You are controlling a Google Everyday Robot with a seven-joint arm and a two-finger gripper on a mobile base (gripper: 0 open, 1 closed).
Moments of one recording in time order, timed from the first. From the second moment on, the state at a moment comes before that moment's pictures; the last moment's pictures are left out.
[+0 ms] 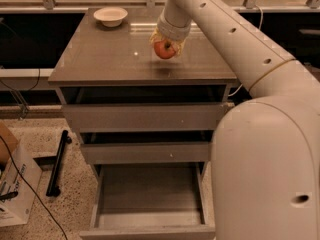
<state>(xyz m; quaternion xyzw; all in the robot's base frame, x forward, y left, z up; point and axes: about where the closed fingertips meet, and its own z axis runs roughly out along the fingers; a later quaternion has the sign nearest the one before) 0.793 -0.047 0.869 -0.95 0.16 -0.22 0.14</state>
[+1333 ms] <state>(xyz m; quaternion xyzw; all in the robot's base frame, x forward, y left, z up) 0.827 -0.038 0.845 -0.96 0.13 -0.23 0.05</state>
